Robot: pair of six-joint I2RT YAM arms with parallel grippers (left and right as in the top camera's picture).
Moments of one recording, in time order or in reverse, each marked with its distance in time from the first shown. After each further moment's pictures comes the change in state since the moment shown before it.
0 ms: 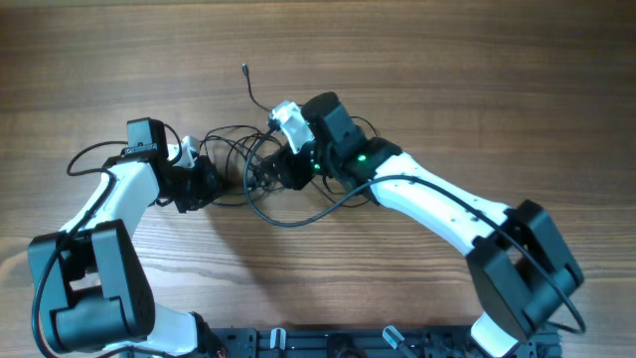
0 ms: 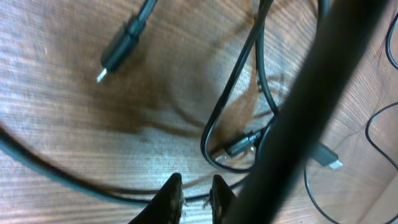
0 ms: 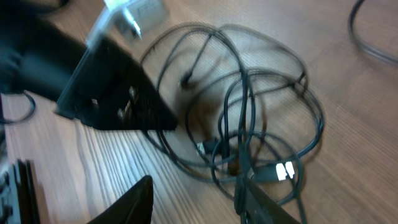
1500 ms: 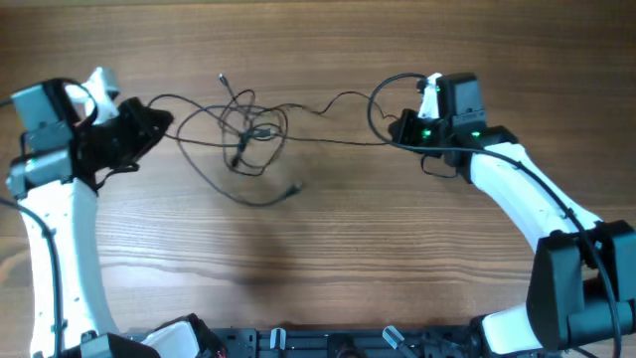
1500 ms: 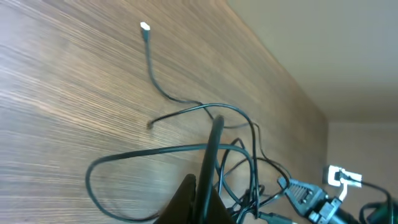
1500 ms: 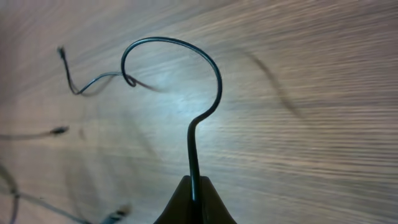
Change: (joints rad) left arm 0.187 -0.303 0.330 -0.158 0.137 -0.030; right arm -0.521 -0.173 -0.205 -0.101 0.092 0.346
